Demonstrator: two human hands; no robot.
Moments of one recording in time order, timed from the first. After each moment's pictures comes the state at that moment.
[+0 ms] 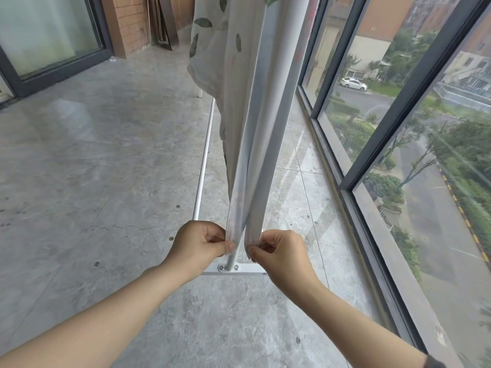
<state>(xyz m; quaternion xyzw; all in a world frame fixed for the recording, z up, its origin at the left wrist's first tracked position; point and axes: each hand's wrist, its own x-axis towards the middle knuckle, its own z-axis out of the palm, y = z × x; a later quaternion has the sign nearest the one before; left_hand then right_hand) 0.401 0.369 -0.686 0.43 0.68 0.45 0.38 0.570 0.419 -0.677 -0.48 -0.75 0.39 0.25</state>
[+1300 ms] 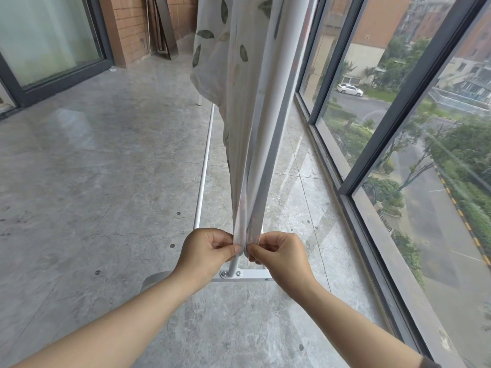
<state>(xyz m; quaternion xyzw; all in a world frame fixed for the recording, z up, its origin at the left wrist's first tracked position) 0.410 0.369 -0.687 0.41 0.66 0.50 0.39 0.564 0.424 -0.679 -0.48 -0.68 0.48 0.28</state>
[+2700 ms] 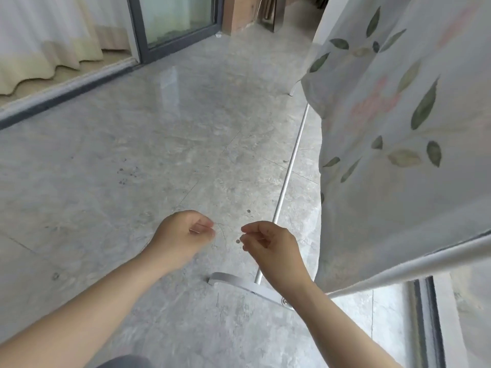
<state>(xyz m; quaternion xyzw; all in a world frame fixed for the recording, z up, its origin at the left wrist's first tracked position) 0.223 0.290 -0.607 0.27 0.81 0.41 0.32 0.375 0.400 -0.589 -0.41 -0.76 0.50 0.11</state>
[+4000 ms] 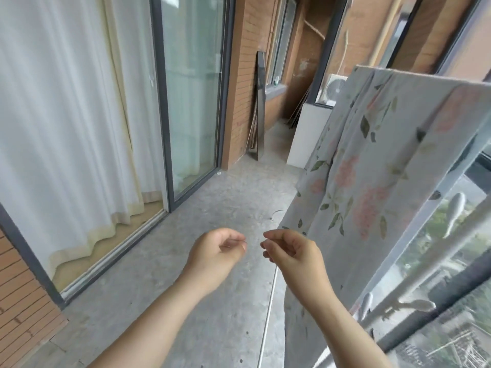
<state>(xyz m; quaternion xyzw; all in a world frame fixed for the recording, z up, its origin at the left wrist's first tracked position) 0.216 0.237 0.118 0.35 0.74 0.53 0.22 0.353 0.333 0.135 -0.34 -0.74 0.50 0.30</state>
